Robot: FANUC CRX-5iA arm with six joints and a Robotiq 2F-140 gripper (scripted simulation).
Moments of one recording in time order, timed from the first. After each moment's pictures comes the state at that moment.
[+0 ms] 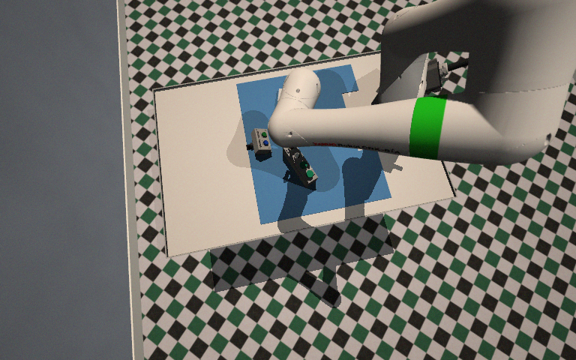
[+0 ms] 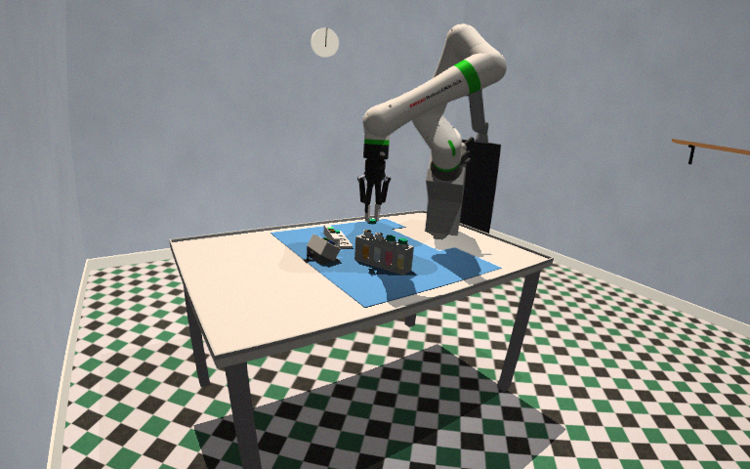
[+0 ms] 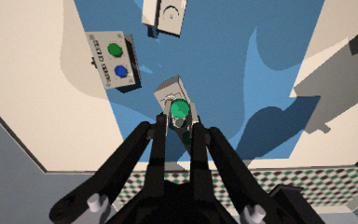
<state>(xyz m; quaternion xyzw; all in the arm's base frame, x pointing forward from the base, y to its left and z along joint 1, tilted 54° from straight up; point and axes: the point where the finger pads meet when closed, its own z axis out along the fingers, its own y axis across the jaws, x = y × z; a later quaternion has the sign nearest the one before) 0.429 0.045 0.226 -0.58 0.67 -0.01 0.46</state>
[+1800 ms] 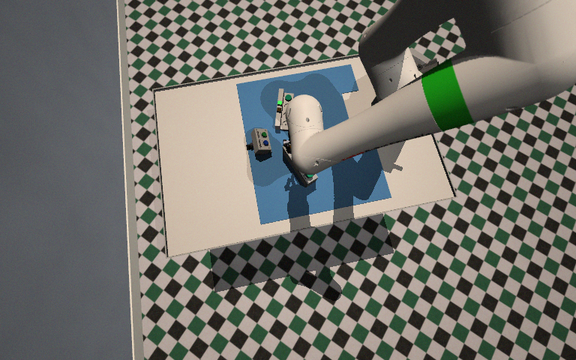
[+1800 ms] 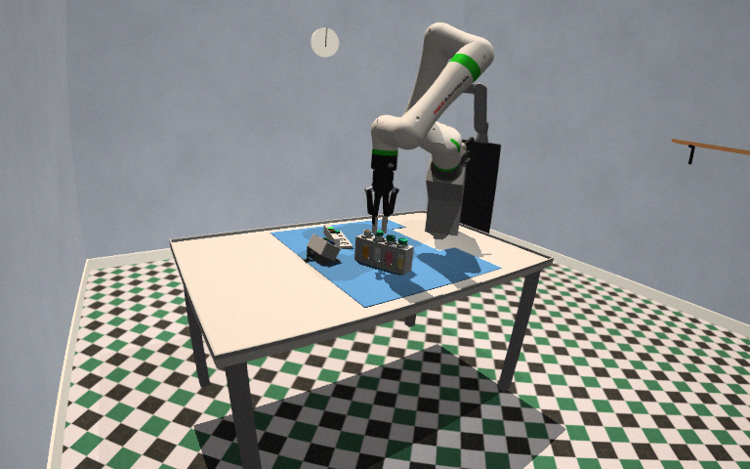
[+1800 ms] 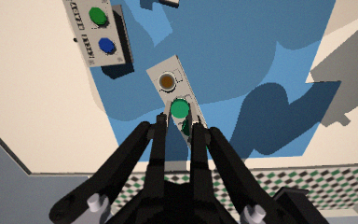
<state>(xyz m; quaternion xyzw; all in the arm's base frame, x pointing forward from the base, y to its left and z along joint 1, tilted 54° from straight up) 0.440 0.107 0.237 -0.58 0.68 -0.01 0.45</state>
